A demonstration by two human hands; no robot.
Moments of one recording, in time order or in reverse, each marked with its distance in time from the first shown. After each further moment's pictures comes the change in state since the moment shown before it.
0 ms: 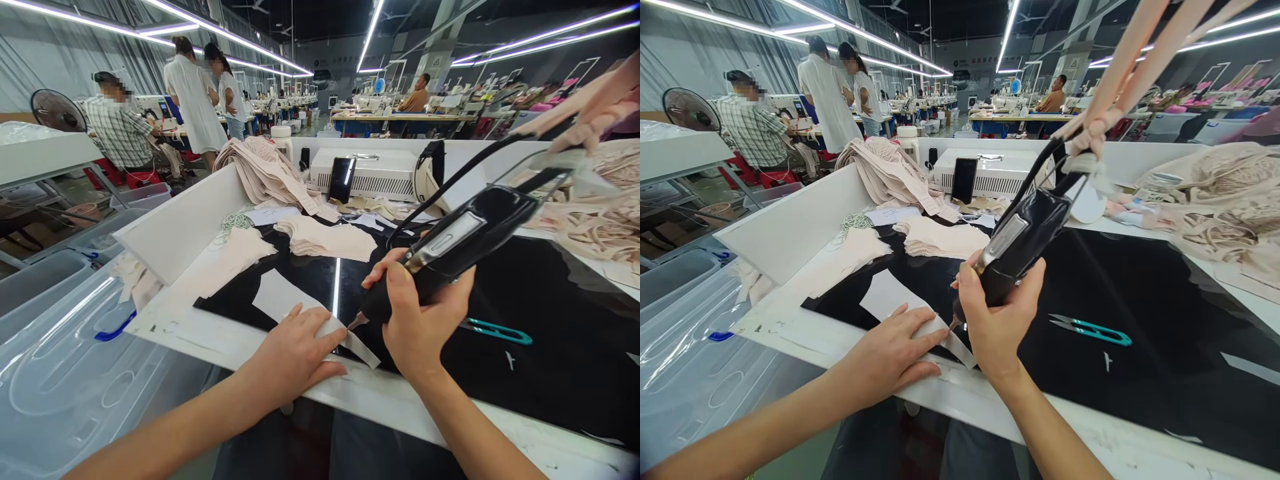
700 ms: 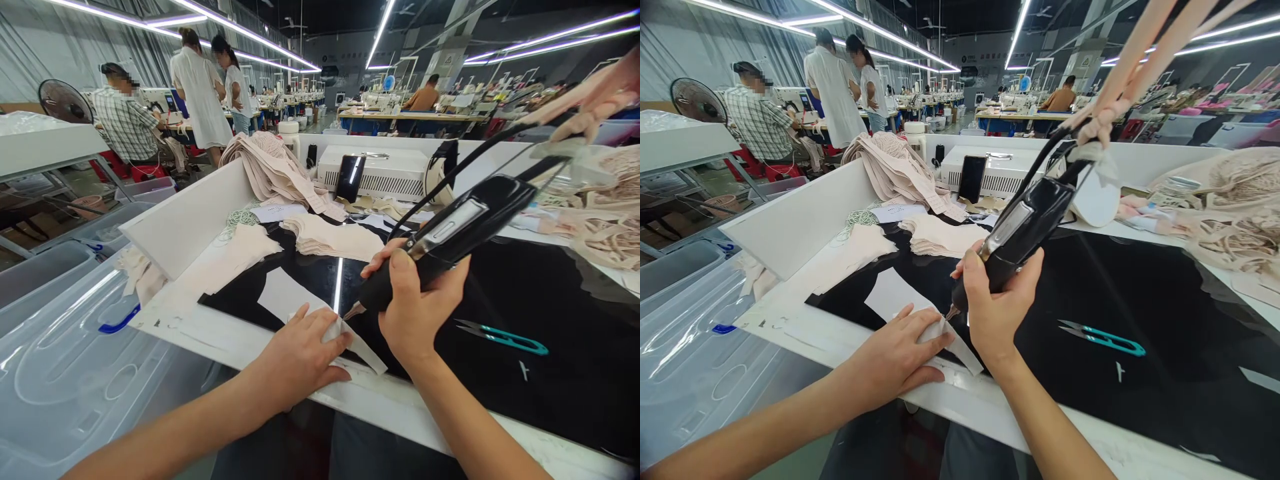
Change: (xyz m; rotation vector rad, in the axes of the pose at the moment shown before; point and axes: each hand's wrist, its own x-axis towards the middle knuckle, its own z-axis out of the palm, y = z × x) left_hand 0.001 0.004 0.003 0.014 0.000 0.003; right_hand 0.008 0.011 0.016 0.054 -0.001 0.013
